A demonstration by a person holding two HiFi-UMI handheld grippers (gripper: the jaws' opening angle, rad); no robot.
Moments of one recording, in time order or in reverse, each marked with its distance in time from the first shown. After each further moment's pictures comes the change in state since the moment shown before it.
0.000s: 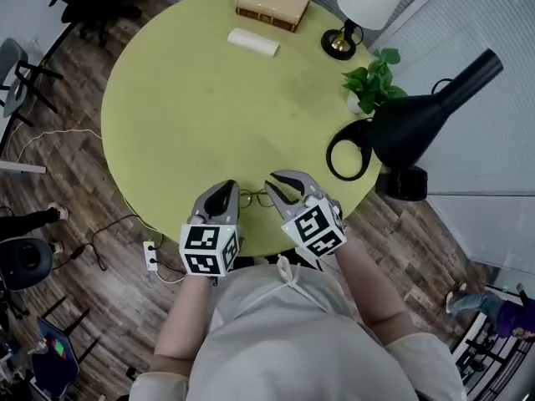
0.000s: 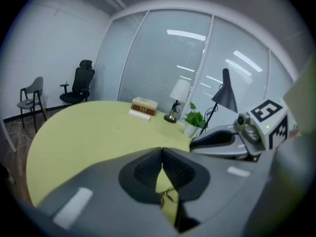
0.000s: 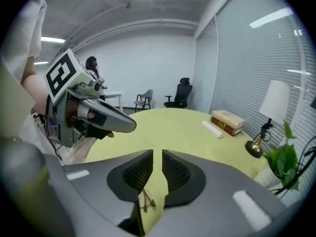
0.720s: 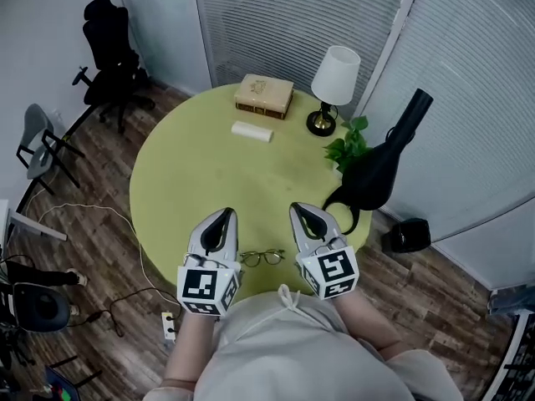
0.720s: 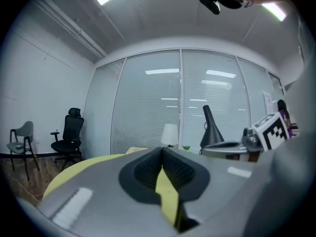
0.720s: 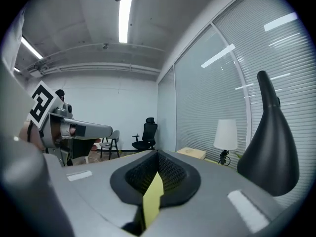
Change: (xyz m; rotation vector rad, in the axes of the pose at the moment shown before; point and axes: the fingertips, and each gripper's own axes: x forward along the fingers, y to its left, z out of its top) left arm -0.100 -0.052 0.166 0.247 -0.429 -0.020; right arm -0.138 -0.055 0.119 0.230 -0.450 -0.390
